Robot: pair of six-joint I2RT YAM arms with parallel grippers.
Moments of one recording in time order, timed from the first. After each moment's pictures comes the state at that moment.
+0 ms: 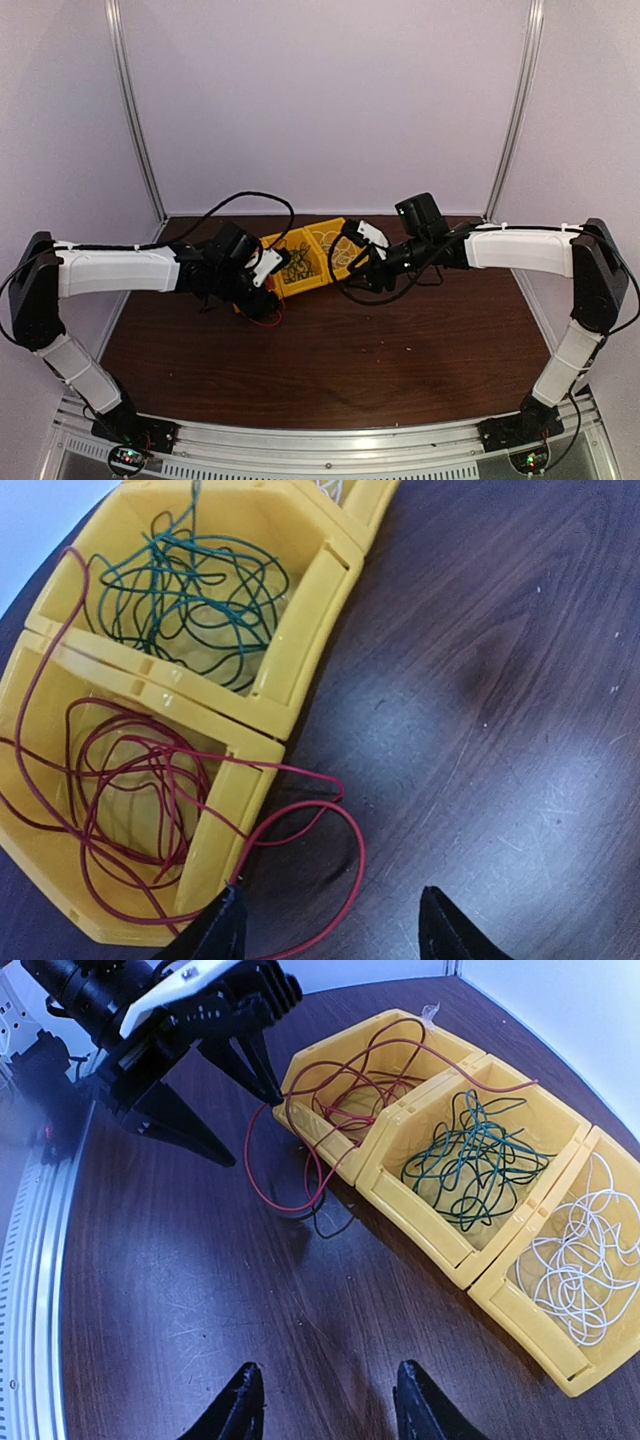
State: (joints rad) left arm -0.76 1.56 1.03 -0.38 -0.05 0.05; right arm 0.64 1.70 1.19 -0.17 -0.59 -0.33
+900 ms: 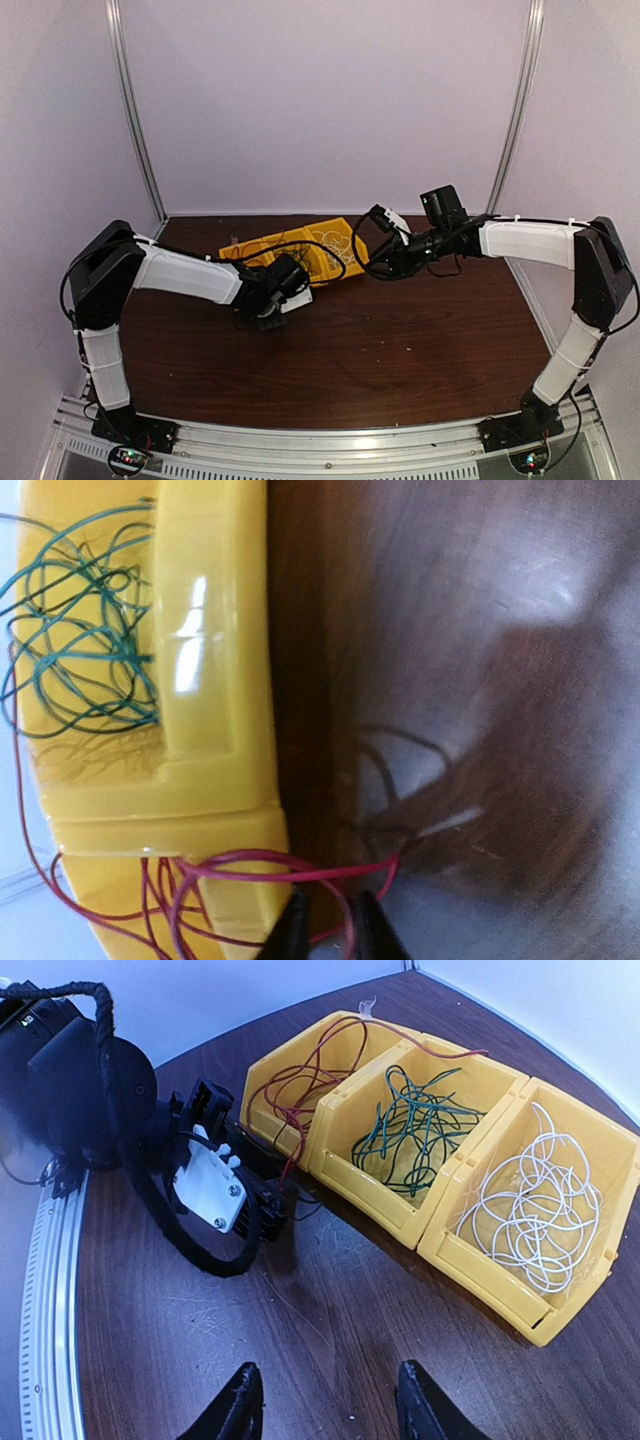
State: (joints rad) left arm -0.89 1.93 1.18 -0.36 -0.52 0.49; right arm 0.48 1.70 1.19 -0.21 -0.72 -0.28
